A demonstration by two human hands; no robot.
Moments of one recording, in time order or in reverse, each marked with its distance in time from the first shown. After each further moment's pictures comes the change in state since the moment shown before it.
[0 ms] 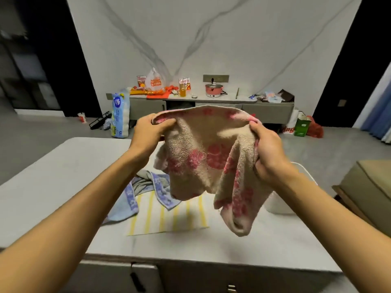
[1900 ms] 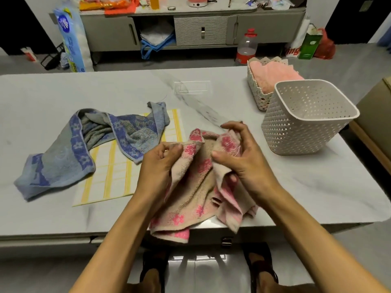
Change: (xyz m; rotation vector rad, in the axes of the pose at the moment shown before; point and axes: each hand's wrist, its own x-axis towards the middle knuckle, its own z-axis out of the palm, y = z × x) left_hand -0.110 -0.211 0.114 -0.254 -0.059 -0.468; right_hand -0.017 0.211 -0.089 -0.244 -0.247 0.096
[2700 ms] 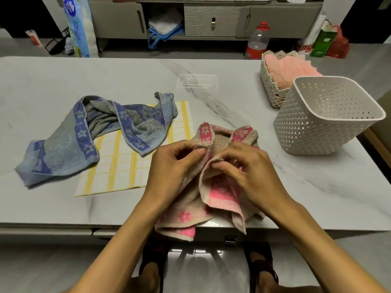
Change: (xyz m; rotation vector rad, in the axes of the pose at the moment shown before) left_hand -0.005 -0.004 -0.007 0.215 -0.113 0.220; right_hand -0.002 0.013 0.013 -0.677 -0.069 -0.292
